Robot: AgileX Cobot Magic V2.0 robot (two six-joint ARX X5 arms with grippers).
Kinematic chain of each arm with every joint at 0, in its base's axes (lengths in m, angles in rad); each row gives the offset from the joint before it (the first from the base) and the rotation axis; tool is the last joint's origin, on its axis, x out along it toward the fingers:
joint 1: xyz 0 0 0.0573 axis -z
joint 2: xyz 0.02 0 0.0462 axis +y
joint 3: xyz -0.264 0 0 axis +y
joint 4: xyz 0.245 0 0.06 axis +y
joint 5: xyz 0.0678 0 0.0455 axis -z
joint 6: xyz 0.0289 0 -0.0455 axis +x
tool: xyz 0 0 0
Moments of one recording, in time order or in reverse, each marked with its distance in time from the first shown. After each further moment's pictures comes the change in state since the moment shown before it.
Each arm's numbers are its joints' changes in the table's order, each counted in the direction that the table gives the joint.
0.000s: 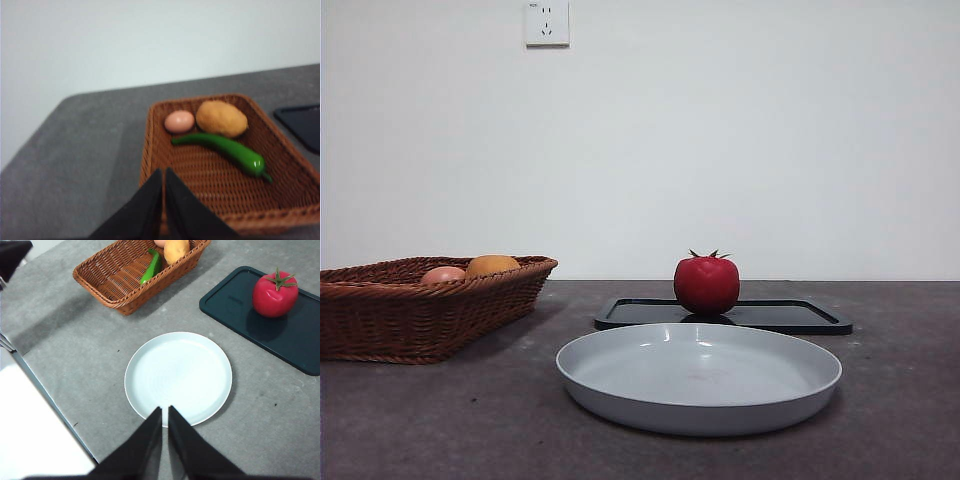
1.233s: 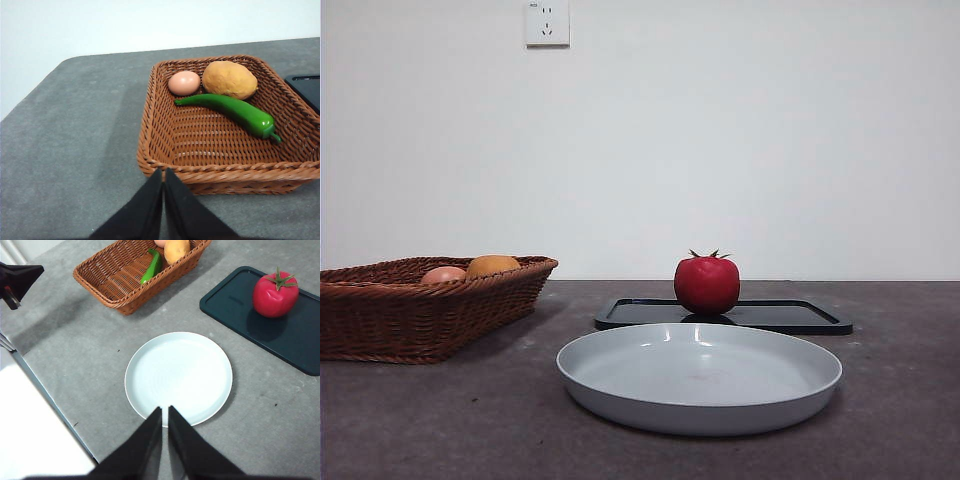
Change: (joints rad) left arm 0.000 -0.115 0.098 0.098 -0.029 -0.031; right arm 0.000 0.000 0.000 0.000 0.000 0.000
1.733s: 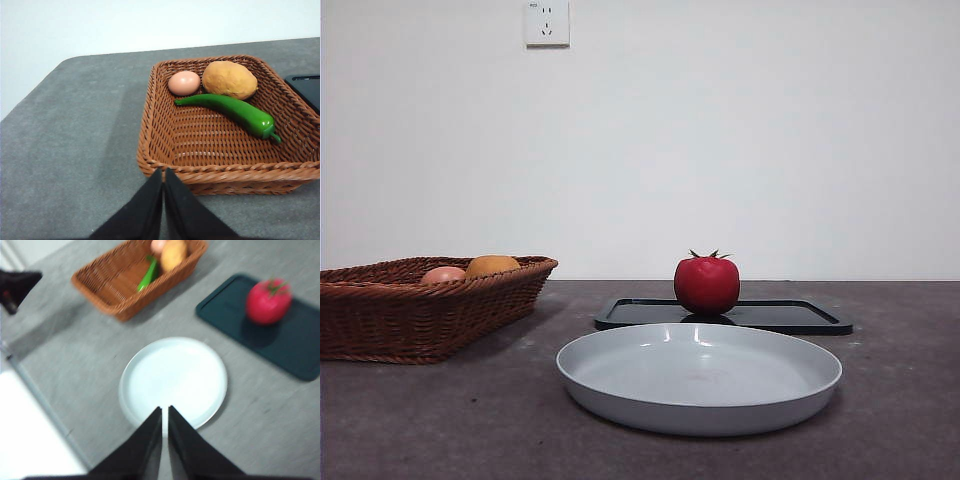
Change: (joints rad) left arm 0.000 0.000 0.000 0.000 0.000 0.000; right arm 0.046 -0.037 0.000 -0.025 -0.001 -0.011
